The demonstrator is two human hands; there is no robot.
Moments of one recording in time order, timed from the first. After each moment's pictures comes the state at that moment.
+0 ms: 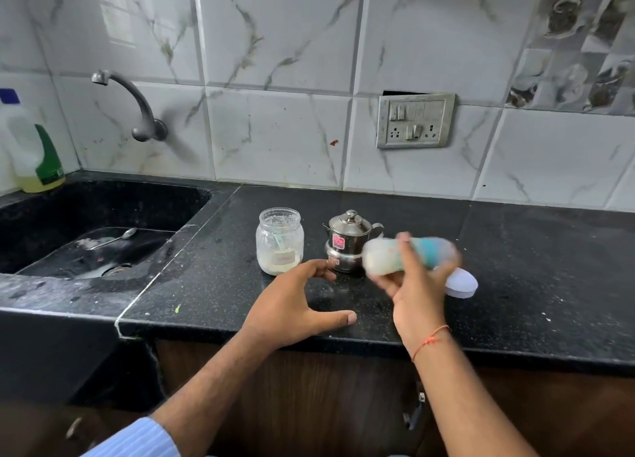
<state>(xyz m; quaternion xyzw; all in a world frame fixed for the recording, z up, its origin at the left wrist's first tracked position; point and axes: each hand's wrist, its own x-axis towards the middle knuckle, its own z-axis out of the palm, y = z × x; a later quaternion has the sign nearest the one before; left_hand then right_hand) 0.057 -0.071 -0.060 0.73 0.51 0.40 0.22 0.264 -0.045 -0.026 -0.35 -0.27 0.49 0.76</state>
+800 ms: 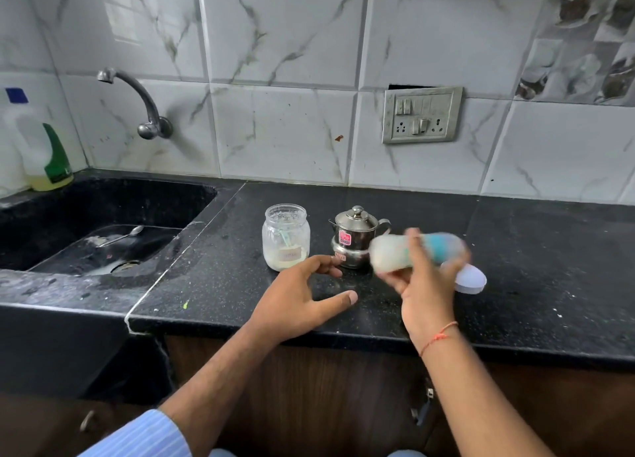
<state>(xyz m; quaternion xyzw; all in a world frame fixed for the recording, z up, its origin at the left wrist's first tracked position) 0.053 -0.067 -0.060 0.72 0.49 0.43 0.25 0.265 -0.044 -0.026 -0.35 -0.25 0.47 0.77</state>
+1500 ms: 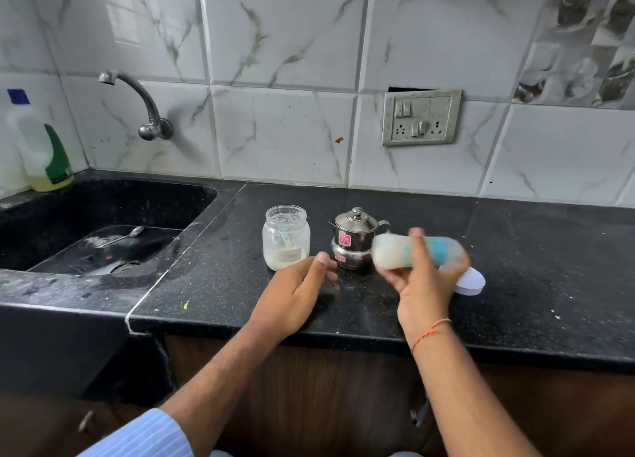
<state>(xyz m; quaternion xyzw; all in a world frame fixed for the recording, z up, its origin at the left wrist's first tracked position) 0.058 -0.074 -0.051 0.66 0.54 0.44 0.28 0.260 -0.043 -0.026 -0.35 -0.23 0.46 0.78</state>
